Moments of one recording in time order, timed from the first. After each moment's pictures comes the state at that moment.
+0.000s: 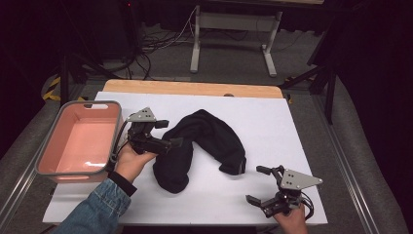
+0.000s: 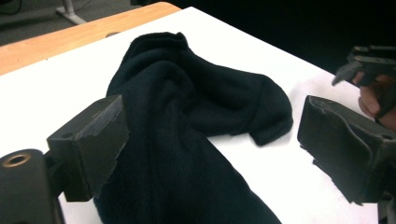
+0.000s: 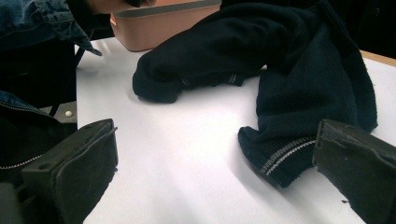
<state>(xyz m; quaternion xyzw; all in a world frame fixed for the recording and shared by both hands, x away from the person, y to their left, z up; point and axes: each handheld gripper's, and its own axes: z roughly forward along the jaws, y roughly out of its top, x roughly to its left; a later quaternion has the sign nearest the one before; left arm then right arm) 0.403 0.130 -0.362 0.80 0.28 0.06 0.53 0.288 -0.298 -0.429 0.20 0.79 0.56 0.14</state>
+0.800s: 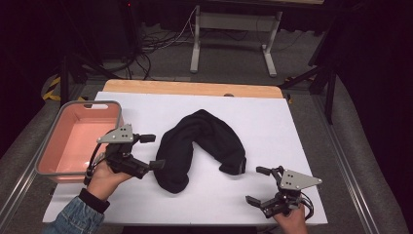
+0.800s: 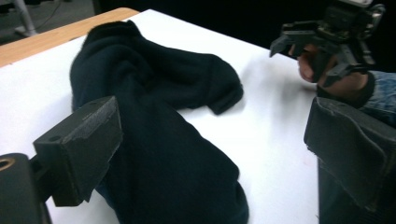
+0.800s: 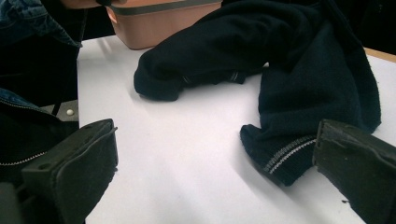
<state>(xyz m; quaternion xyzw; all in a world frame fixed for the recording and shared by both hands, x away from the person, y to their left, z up) 0.358 0.173 -0.370 0.80 0.20 0.03 0.56 0.287 -0.297 -0.430 0.21 0.79 0.56 0.14</state>
